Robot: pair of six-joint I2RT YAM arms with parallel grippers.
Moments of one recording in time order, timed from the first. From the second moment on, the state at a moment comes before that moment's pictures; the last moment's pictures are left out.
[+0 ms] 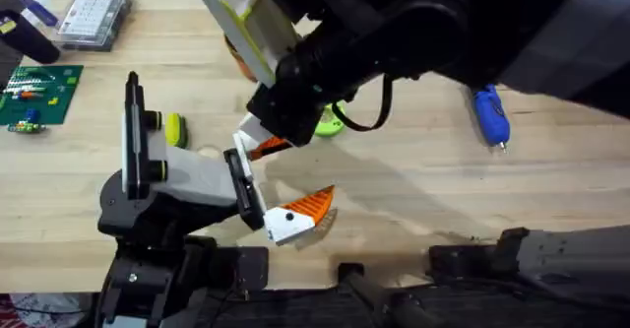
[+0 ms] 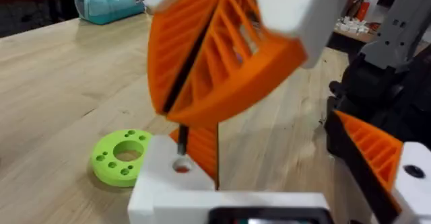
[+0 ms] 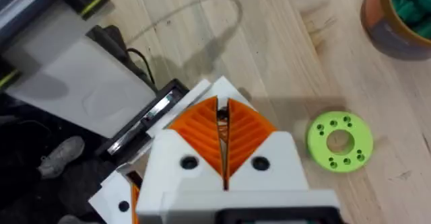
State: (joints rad) left arm -0.10 0.00 0.01 -0.10 1.08 -0.10; right arm 0.98 1.59 1.56 -0.91 -0.25 -0.06
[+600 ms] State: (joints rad) left arm -0.10 0.00 0.01 -0.10 1.08 -0.11; right arm 0.98 1.66 1.56 -0.93 -0.25 -0.06
